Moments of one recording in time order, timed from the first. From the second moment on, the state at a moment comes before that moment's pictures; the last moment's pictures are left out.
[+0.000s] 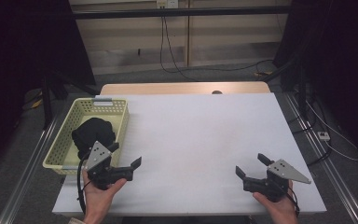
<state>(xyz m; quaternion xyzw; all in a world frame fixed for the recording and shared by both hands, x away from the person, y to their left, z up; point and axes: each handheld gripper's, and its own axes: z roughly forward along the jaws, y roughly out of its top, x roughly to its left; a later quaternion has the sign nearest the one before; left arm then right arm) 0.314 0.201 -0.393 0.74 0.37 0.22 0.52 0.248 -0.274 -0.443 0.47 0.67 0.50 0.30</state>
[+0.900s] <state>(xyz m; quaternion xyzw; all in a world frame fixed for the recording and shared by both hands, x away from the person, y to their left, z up) 0.329 0.248 -0.362 0.72 0.41 0.25 0.50 0.249 -0.271 -0.442 0.46 0.67 0.51 0.29</state>
